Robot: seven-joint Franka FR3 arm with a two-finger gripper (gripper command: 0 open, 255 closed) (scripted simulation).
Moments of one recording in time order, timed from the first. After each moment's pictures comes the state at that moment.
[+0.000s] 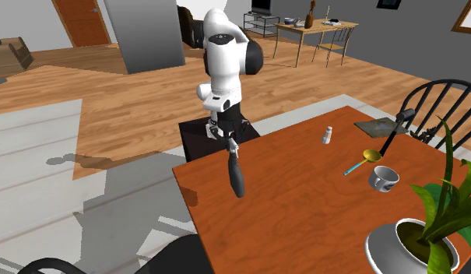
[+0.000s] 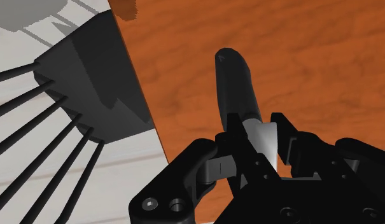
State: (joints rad) arm -0.07 0.03 -0.20 -1.74 0.07 1.88 -0.19
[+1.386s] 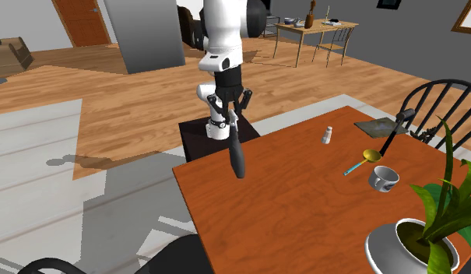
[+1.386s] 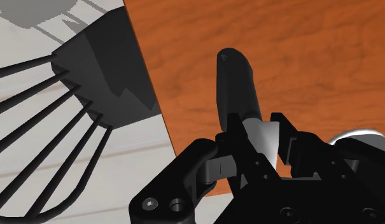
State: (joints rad) arm -0.08 0.09 -0.21 -1.38 0.08 1.58 -0.18
